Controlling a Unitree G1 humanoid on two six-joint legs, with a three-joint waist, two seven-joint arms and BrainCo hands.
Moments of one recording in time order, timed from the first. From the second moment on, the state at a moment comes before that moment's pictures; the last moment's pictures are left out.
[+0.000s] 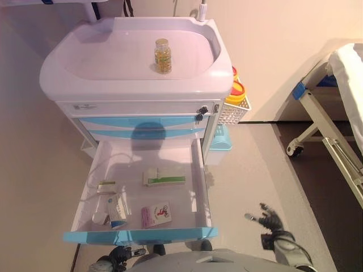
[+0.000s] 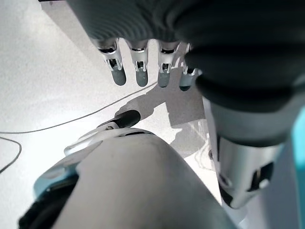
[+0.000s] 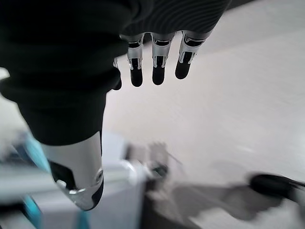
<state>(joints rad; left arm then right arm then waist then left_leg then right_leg) 0.09 0.31 -0.29 1.15 -0.19 -0.08 -0.14 0.11 -0.31 0.16 0.94 0.12 -0.18 -0.11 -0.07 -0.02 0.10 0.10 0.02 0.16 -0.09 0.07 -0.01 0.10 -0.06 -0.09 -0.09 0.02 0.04</state>
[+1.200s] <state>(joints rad) -0.35 0.61 -0.43 0.76 0.02 -0.05 -0.09 -0.07 -0.49 0.33 0.89 -0.05 -0.25 -0.11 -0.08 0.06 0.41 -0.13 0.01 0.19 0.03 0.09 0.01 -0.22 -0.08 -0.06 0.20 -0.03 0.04</state>
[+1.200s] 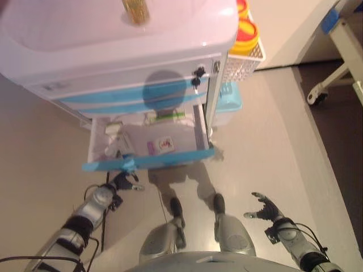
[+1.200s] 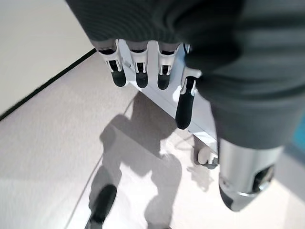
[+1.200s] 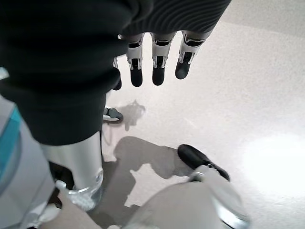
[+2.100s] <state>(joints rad) -1.11 0.81 -0.43 1.08 -0.20 0.03 0.22 -0.09 -0.56 0.37 0.77 0.02 -0.26 -0.17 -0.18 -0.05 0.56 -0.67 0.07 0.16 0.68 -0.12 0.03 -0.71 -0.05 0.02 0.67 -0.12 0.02</state>
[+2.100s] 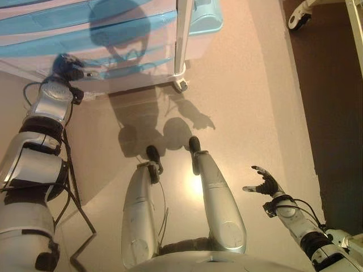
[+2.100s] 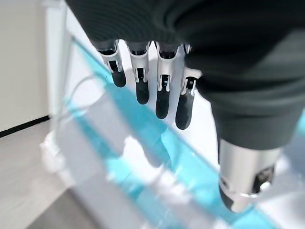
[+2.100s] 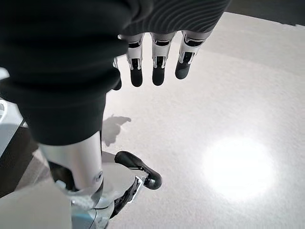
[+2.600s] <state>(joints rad) -1.06 0.82 -0.34 1.01 -0.34 0.00 0.31 -0.09 -0.52 0.40 0.76 0.02 -0.26 -0.17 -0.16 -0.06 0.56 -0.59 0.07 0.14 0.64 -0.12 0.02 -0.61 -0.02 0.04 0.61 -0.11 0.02</state>
